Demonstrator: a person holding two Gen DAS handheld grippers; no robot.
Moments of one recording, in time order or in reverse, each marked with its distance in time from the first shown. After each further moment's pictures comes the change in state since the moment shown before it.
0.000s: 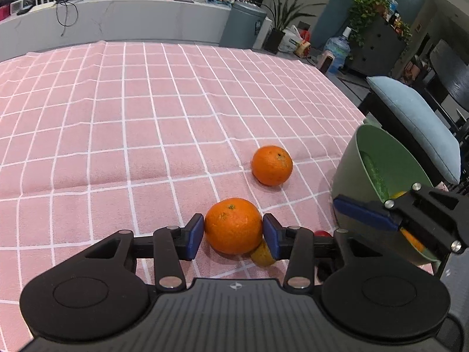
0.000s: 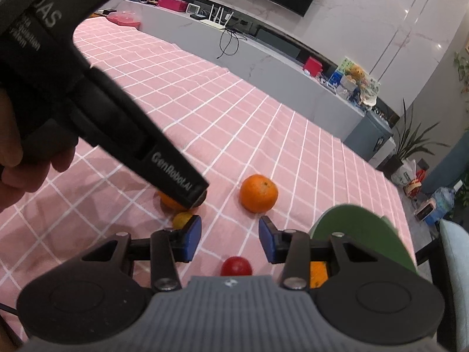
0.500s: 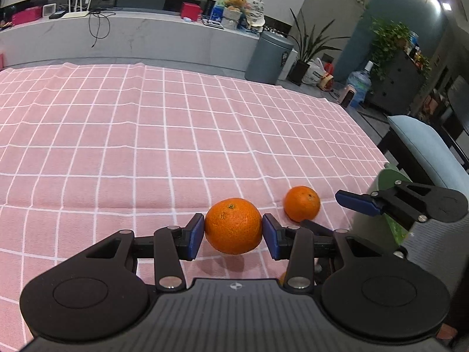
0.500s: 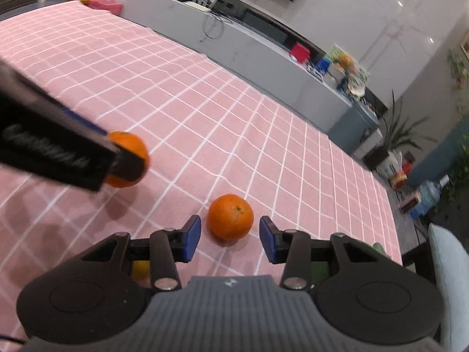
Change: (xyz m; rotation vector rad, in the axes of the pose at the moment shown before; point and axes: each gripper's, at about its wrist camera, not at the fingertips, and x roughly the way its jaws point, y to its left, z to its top) left arm -0.026 0.024 0.008 -0.088 -0.110 0.066; right arm 0.054 -0.012 0.035 0.010 0.091 -0.080
